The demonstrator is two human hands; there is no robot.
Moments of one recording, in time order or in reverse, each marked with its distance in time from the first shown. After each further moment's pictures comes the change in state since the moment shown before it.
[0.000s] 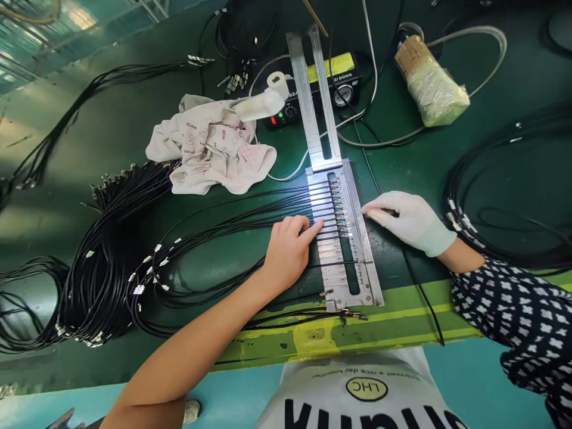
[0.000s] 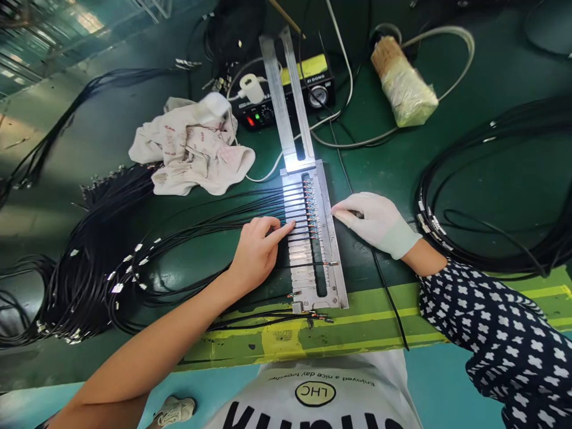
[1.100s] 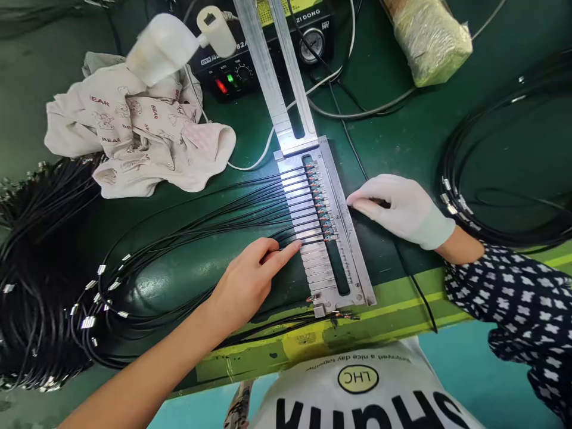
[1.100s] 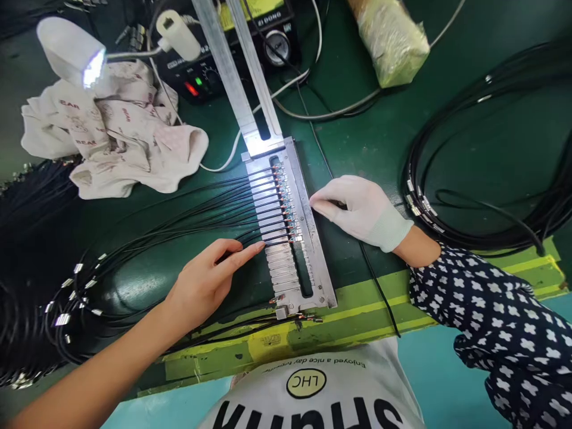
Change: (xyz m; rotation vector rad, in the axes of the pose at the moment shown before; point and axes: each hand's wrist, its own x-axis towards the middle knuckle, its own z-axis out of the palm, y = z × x) left_hand -0.025 -0.013 -0.031 -0.041 -0.199 0.196; right_hand 0.003 -0.001 0.000 0.016 0.014 -0.004
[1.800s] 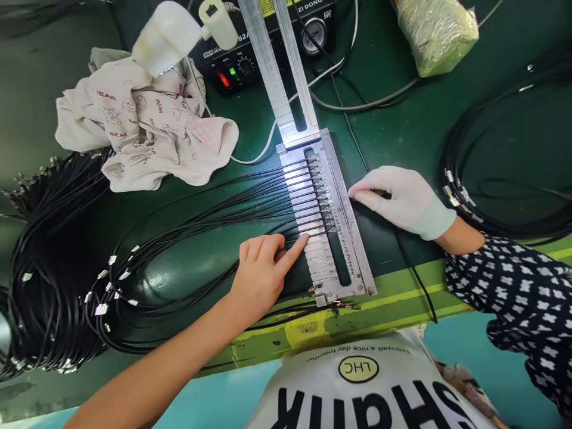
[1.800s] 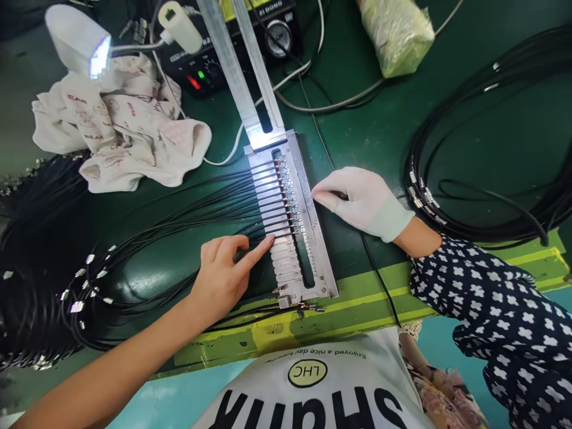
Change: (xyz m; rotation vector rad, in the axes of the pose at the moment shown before) left_hand -0.001 0.019 0.019 0.249 0.139 -0.026; right_hand 0.002 -0.001 0.000 -0.013 0.016 -0.009
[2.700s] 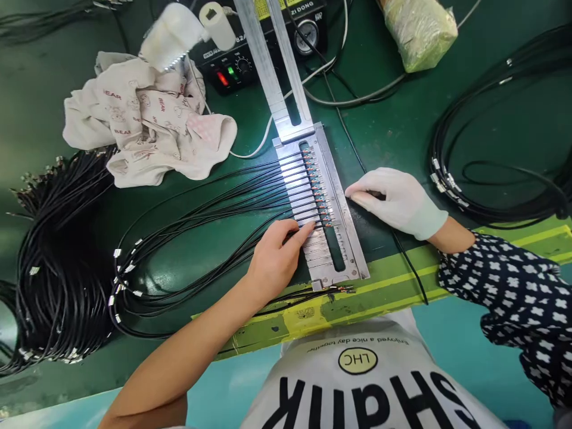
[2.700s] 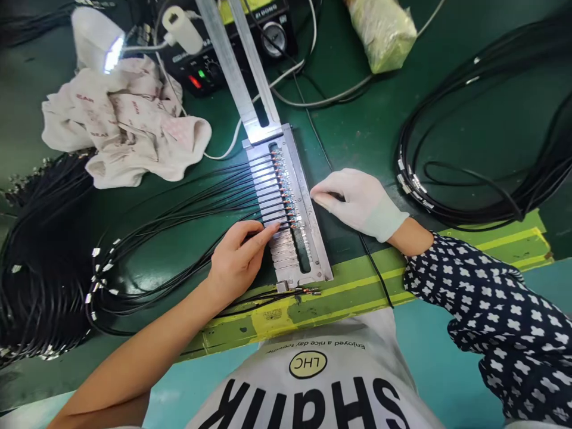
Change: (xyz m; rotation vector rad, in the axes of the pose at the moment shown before) left_hand 0.011 0.023 0.019 -0.322 0.187 -0.046; right_hand -0.027 -0.007 0.003 -0.012 0.021 -0.013
